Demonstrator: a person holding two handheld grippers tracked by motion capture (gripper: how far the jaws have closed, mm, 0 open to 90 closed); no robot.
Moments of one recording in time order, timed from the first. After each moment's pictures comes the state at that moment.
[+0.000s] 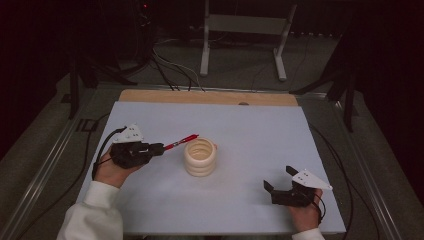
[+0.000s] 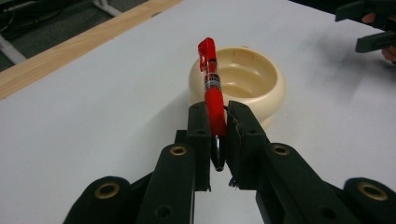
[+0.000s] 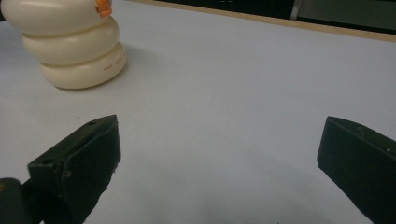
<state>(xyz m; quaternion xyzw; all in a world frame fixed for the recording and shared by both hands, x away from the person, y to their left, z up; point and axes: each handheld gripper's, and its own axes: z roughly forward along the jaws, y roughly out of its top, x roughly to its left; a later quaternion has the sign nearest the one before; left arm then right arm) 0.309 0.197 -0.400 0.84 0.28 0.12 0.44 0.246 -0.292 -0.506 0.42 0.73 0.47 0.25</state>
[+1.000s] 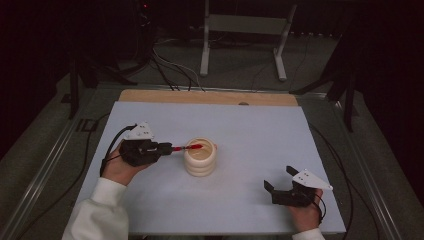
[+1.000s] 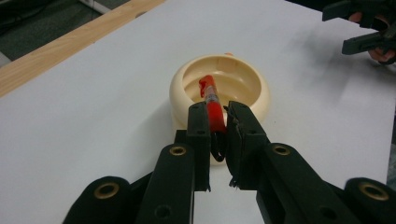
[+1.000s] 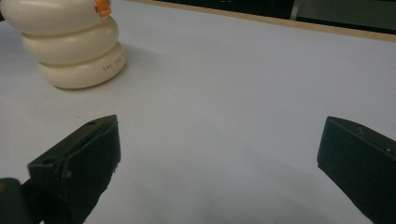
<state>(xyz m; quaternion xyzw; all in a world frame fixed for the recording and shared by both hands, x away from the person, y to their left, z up) 0.316 0.174 -0.394 0.85 0.28 0.11 0.44 0.246 -0.293 -0.507 0.42 0.73 0.47 0.25</state>
